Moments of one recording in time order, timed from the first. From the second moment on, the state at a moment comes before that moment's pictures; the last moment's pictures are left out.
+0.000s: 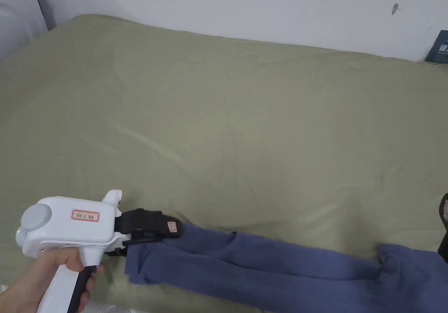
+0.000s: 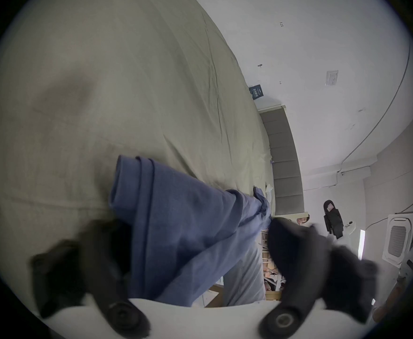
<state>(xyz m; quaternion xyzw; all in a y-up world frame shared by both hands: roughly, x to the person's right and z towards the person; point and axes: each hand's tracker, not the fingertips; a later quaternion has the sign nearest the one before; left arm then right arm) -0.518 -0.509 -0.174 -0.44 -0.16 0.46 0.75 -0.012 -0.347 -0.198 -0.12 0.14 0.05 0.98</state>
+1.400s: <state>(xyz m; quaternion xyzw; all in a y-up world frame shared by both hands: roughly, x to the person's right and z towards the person) -0.246 -0.411 -0.238 -0.54 -0.06 0.11 0.83 0.078 -0.331 -0.173 -0.09 0.11 -0.03 0.99</state>
